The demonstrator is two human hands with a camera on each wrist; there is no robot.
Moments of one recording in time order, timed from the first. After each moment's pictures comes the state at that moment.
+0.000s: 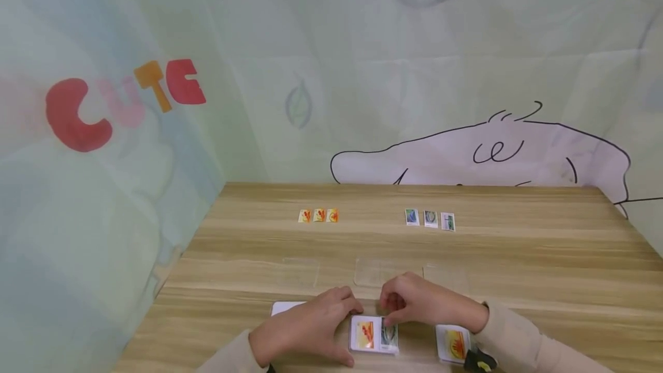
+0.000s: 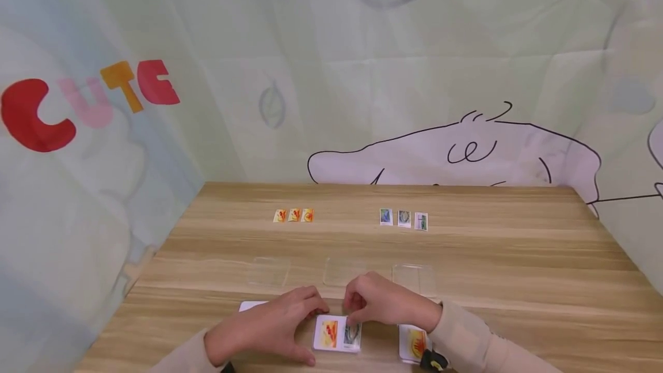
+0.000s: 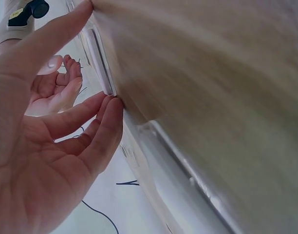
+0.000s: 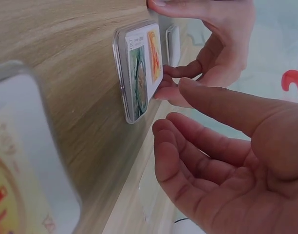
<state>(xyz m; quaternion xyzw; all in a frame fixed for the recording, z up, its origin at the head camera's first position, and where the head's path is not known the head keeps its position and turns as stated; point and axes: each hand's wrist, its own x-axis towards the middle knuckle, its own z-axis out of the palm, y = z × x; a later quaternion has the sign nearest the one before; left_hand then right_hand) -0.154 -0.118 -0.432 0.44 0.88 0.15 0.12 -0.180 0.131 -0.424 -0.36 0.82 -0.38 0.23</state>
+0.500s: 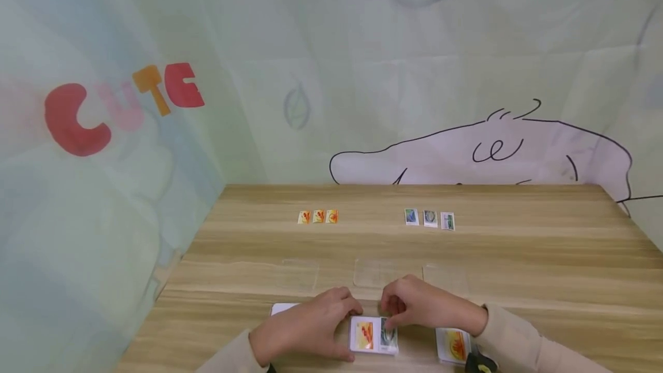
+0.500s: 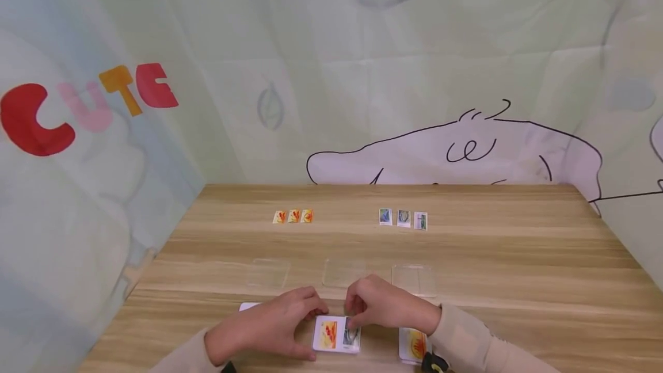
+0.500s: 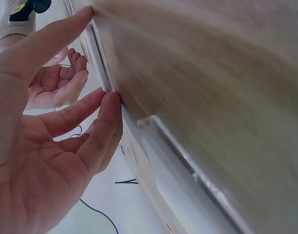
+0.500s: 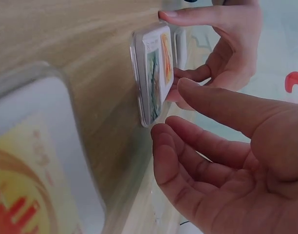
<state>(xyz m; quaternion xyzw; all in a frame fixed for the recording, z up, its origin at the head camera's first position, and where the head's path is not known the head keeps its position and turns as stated) -0.157 -0.114 -0.427 0.42 0.88 0.15 0.16 -0.179 0.134 -0.432 -0.35 0.82 -0.38 0.23</state>
